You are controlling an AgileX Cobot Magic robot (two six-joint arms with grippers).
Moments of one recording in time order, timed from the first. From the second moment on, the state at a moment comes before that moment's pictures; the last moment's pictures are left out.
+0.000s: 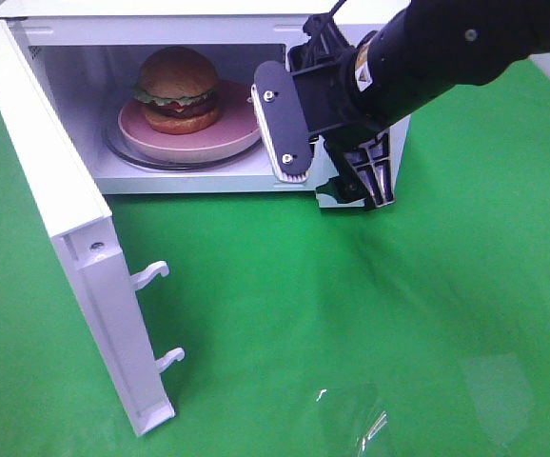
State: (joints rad) left arm 0.12 0.00 -0.52 -0.13 1.09 0.22; right arm 0.63 1.73 -1.16 -0.38 0.33 -1.09
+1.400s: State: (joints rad) left arm 0.12 0.00 -0.52 -0.13 1.09 0.22; right arm 0.64 2.26 -1.71 -0.25 0.28 -1.08
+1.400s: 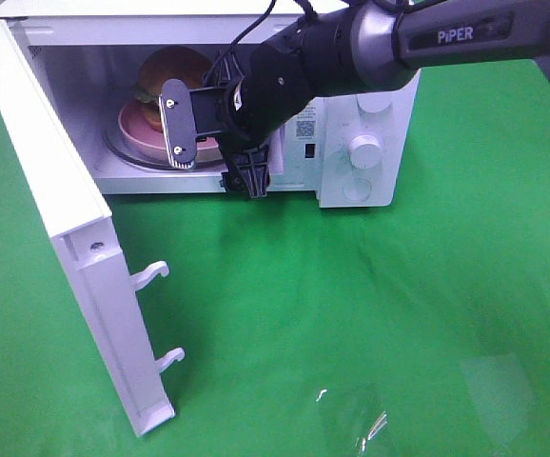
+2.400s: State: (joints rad) left arm 0.12 0.00 -0.52 -0.13 1.09 0.22; right arm 0.64 2.46 -1.93 -0.13 0.33 -1.08
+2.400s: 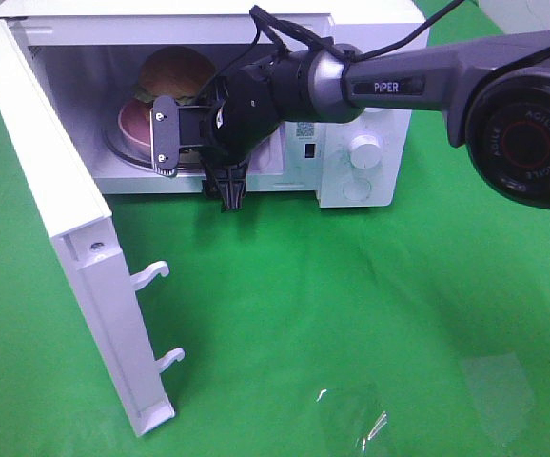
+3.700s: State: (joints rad) left arm 0.12 0.00 -0.52 -0.13 1.09 0.22; right arm 0.63 2.34 -1.82 0.03 0.47 -1.39
